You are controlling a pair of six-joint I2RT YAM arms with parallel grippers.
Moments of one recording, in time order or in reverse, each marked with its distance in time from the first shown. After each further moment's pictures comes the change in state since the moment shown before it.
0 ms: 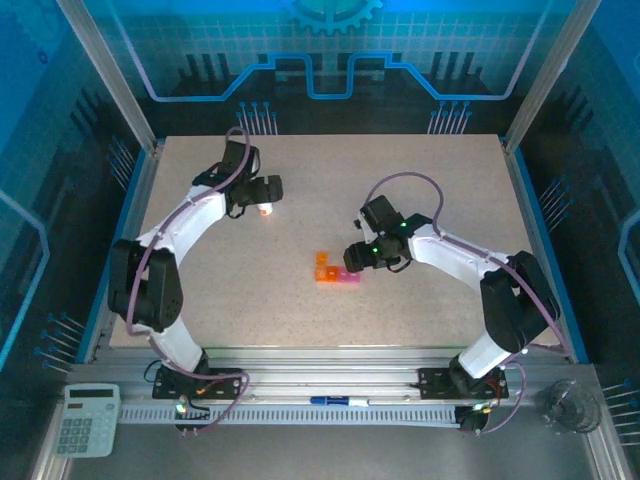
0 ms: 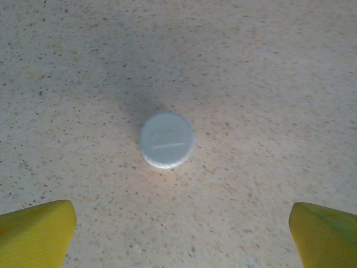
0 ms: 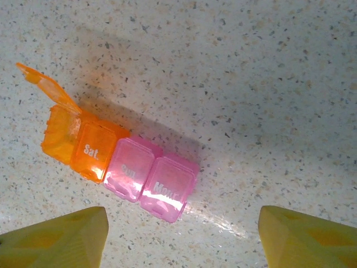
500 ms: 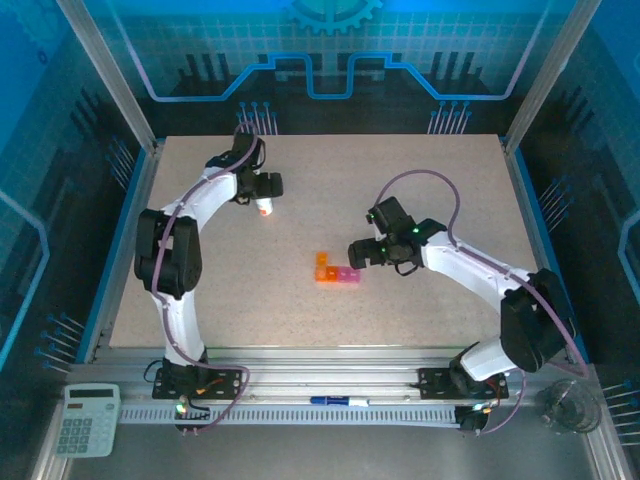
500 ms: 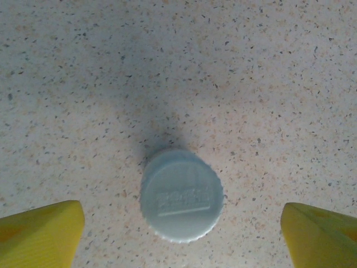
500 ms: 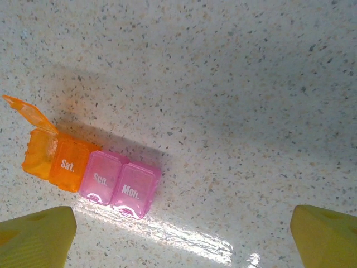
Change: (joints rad) left arm 0.035 0.259 0.221 -0.093 0.031 0.015; right arm -0.004 -0.135 -0.055 0.012 0.148 0.039
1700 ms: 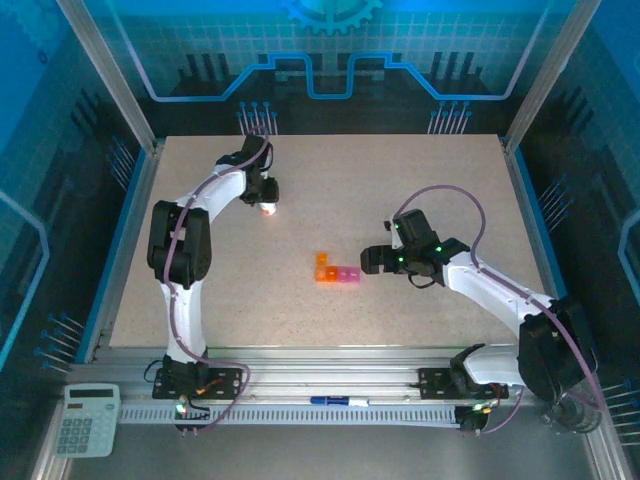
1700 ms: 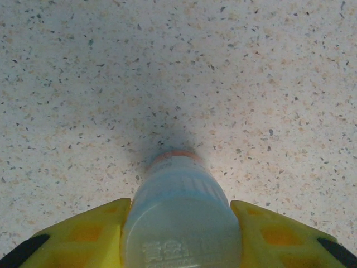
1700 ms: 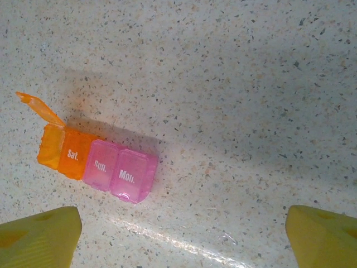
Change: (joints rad) left arm -0.018 0.110 0.080 -0.055 0.010 0.072; right arm -0.090 -0.160 -0.209 0.154 -0.133 0.032
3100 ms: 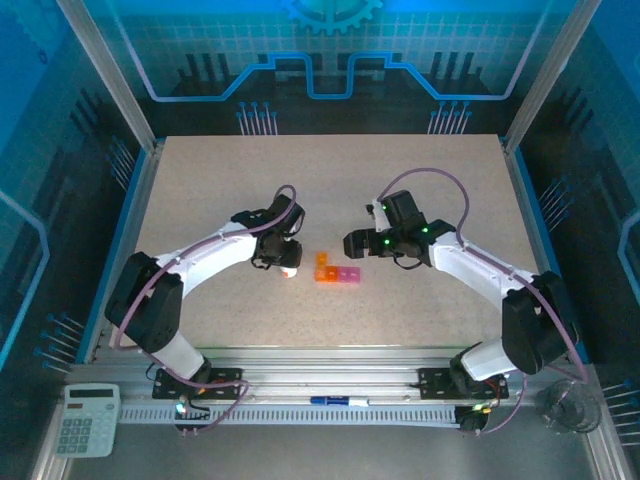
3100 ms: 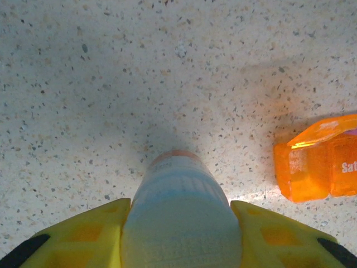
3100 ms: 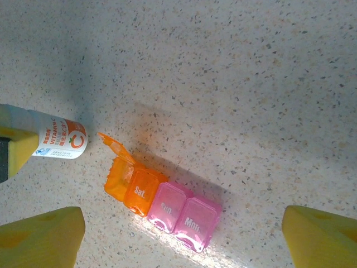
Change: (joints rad) left arm -0.354 -0.497 -0.591 -0.016 -0.015 -0.153; right arm 0.018 0.163 0.173 0.044 -0.132 -0.030
